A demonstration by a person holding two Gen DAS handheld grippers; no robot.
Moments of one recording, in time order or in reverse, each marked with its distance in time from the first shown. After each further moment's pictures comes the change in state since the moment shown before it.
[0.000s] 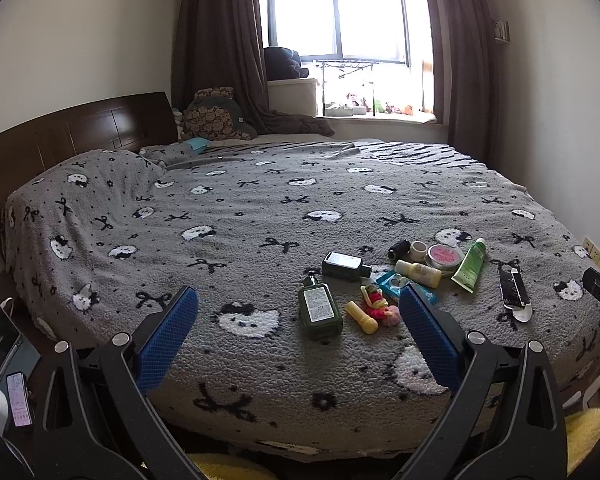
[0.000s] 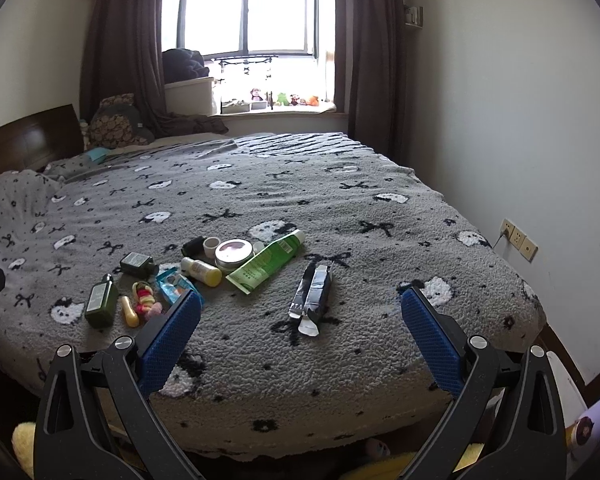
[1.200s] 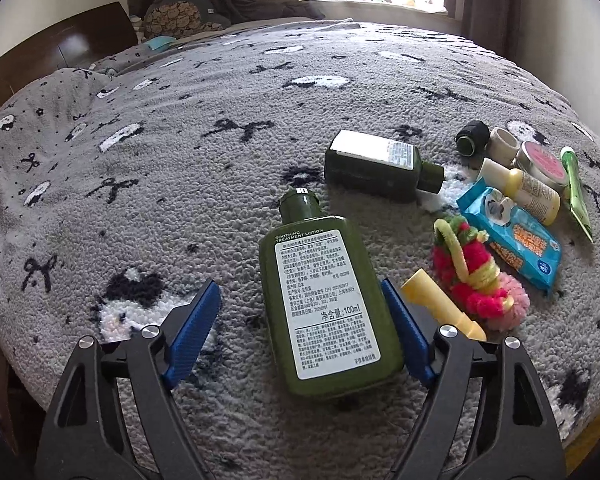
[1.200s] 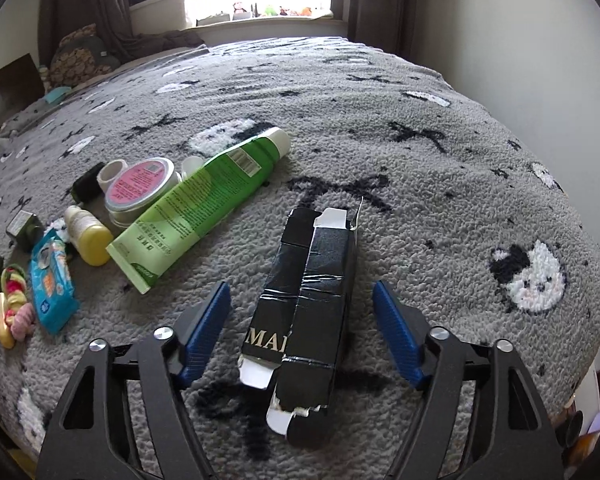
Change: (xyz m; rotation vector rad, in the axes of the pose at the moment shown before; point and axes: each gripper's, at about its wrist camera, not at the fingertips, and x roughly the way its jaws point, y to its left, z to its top) left arm 0.241 -0.014 -0.050 0.045 0.395 -0.040; right arm 0.228 -0.009 -0.026 0.016 0.320 -0.024
